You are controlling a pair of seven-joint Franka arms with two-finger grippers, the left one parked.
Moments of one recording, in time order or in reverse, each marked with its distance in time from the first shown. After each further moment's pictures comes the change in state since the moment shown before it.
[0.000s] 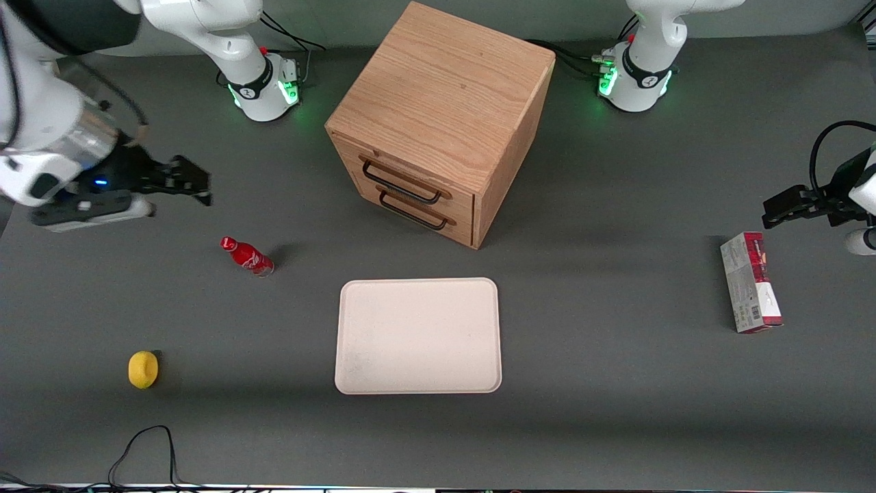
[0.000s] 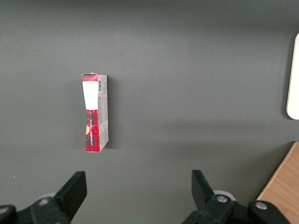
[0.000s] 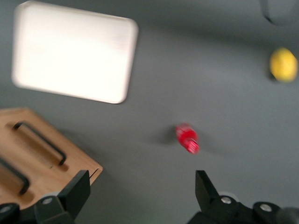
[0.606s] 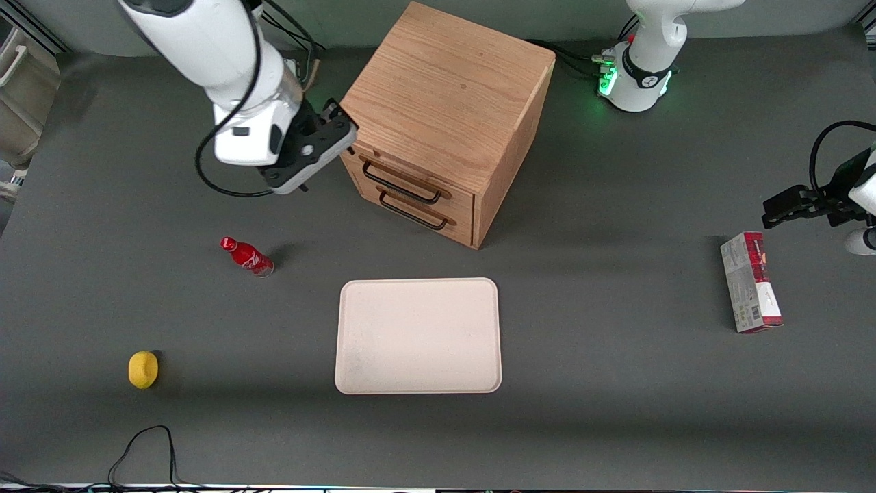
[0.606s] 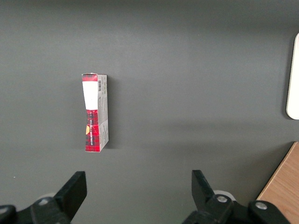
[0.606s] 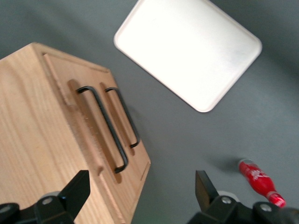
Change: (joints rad) arm 0.010 0.132 0.357 0.099 -0.021 -0.024 -0.050
